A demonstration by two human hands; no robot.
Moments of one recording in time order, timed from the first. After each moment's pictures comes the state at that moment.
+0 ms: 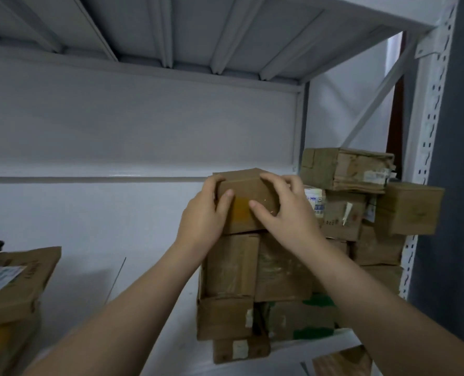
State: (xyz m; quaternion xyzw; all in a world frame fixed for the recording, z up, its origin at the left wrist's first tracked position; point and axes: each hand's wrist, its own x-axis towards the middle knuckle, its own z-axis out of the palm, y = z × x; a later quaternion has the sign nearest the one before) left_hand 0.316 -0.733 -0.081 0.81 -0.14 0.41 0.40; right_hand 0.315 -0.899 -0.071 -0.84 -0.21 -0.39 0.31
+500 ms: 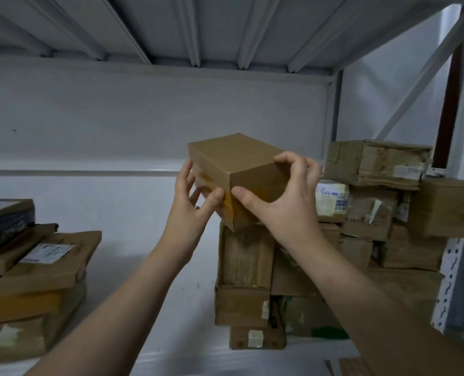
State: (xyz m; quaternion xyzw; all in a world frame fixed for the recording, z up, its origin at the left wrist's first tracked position) left_hand 0.268 -0.712 -0.088 0.69 -0.16 0.36 0.61; right_hand 0.290 -0.871 -0.069 -0.73 -0.27 -0.42 0.47
